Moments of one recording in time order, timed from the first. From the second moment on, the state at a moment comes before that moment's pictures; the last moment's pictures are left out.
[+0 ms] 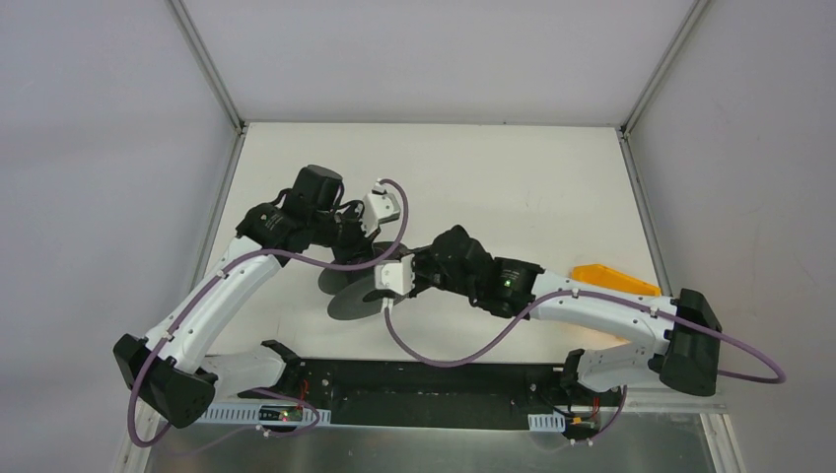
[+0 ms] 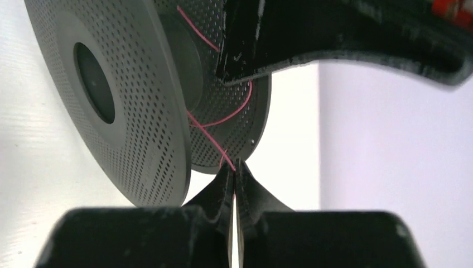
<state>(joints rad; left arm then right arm) -0.54 1.14 1.19 -0.90 0.41 0.47 1.21 1.31 1.02 -0.14 0.13 -0.93</state>
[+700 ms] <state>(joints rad) -0.54 1.04 1.15 -0.81 0.53 0.52 0.92 1.24 0.96 -0.17 -0.45 -0.43</state>
